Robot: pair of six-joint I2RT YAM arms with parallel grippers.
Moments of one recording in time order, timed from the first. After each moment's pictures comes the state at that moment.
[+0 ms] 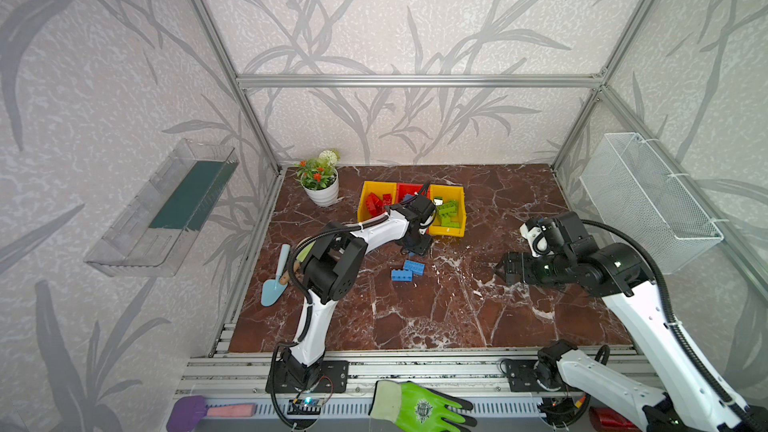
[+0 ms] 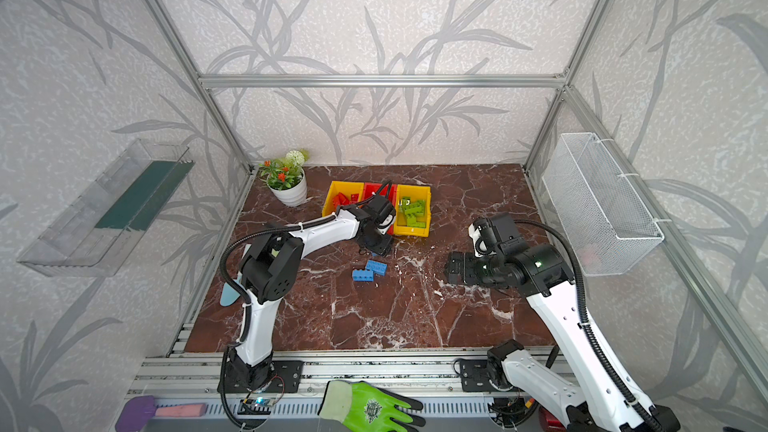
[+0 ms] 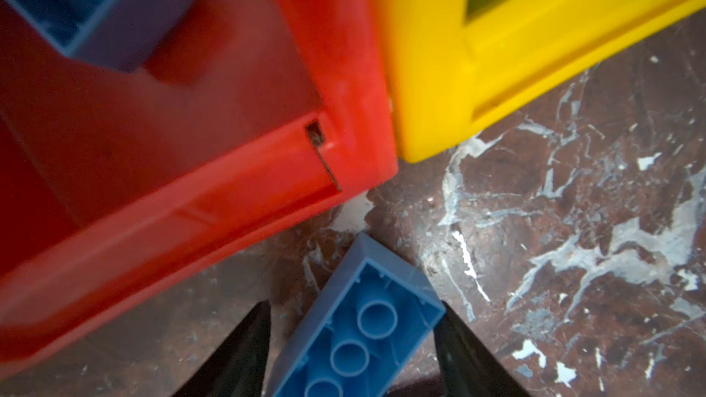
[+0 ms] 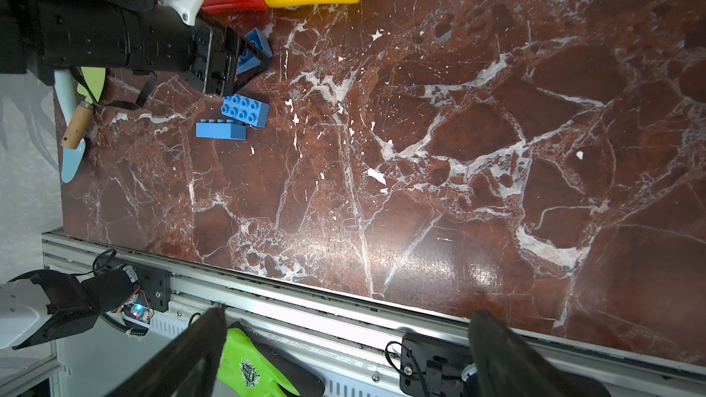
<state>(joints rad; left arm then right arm) -0.66 2.12 1.56 -0.70 0.02 -0.12 0.38 0.97 1.21 -1.32 -0.17 0.47</state>
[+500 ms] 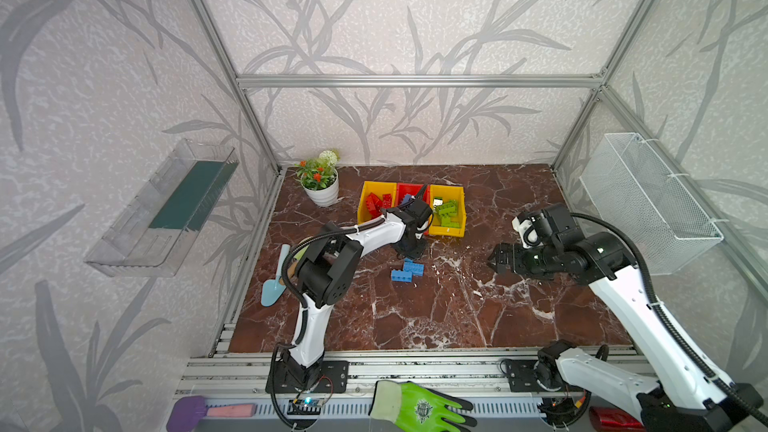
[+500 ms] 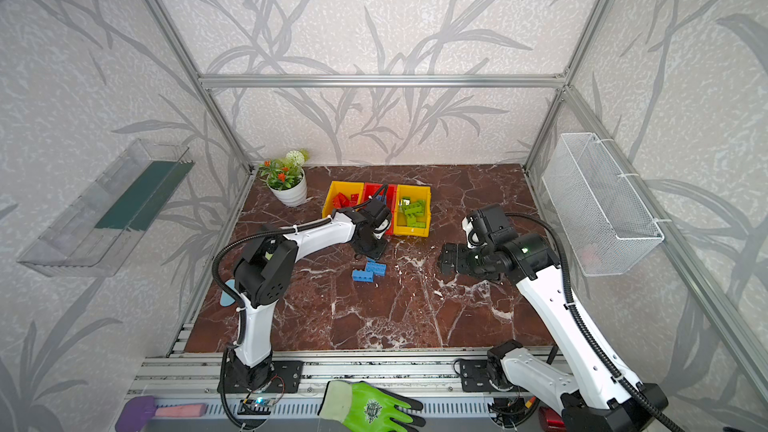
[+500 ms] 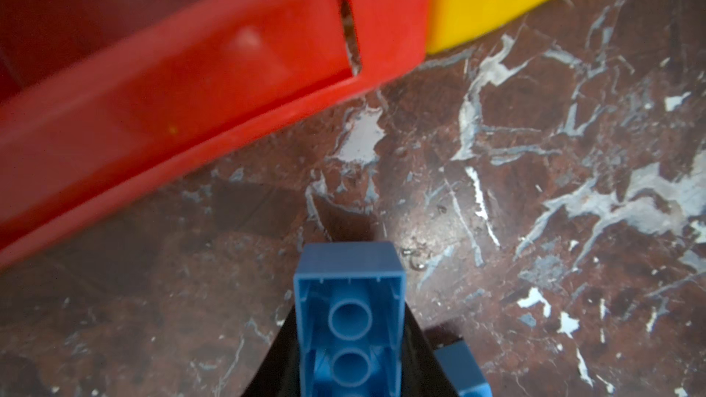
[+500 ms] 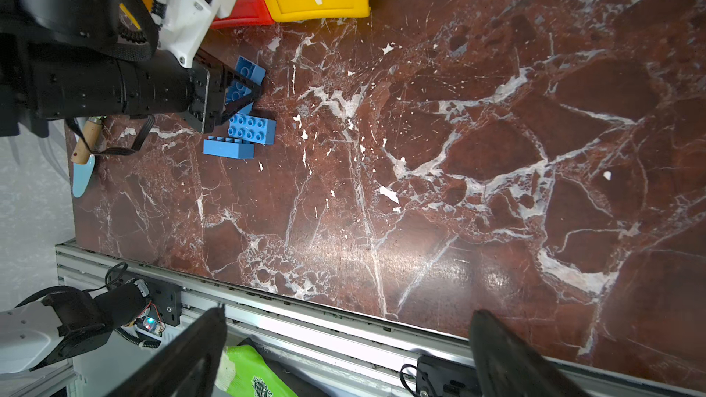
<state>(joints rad) -0.66 2.04 1.48 -0.74 0.00 -0.17 0.38 1.06 1.21 -1.23 -0.19 0.49</state>
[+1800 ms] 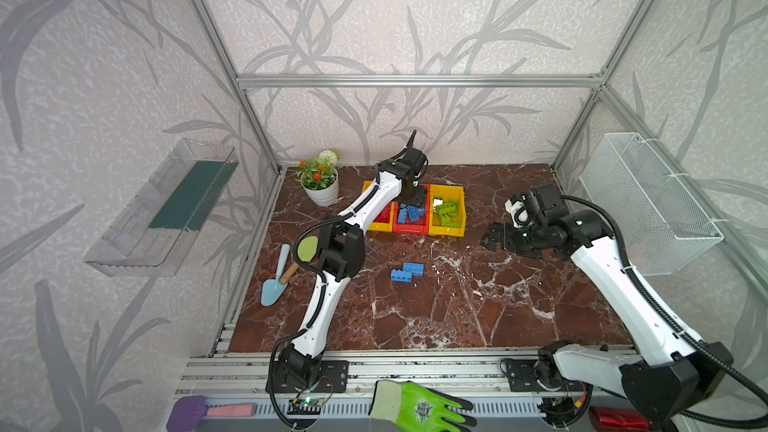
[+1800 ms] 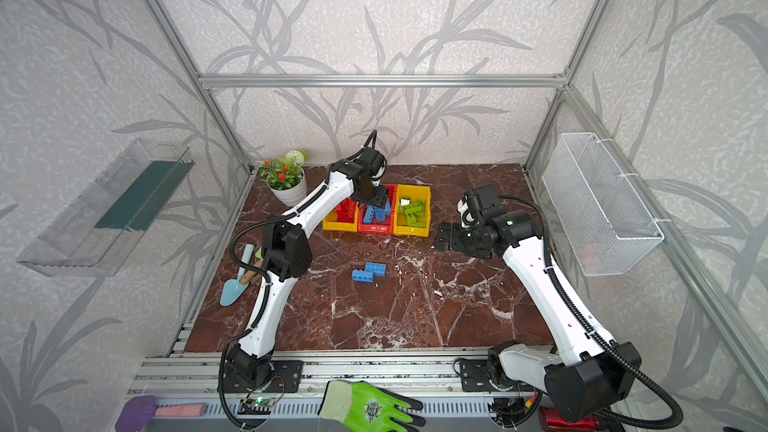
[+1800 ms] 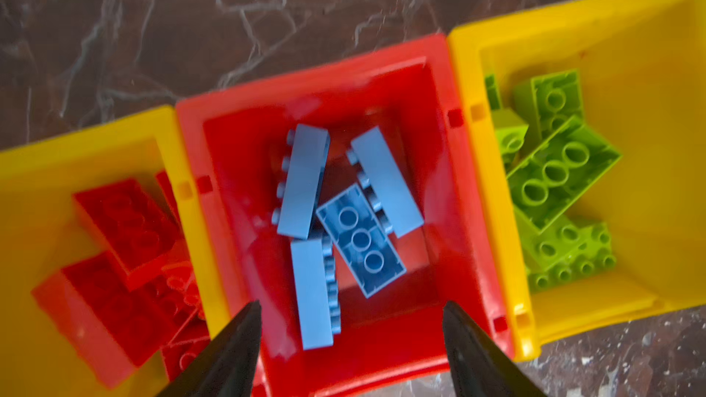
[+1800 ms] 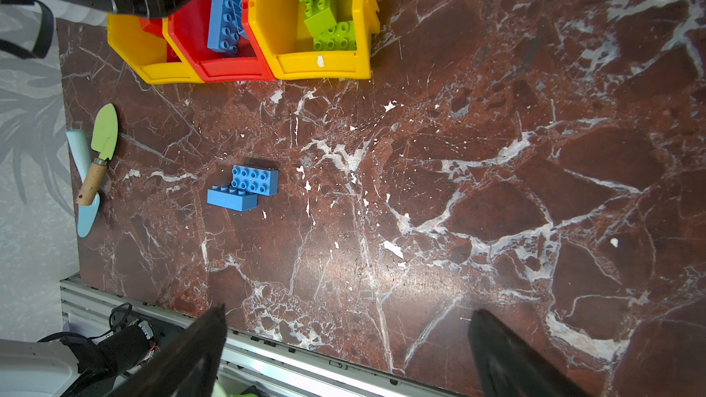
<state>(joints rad) -0.51 2.34 2.24 -1.05 -0.06 -0.18 0.31 1.22 1.28 -1.13 -0.21 0.44</state>
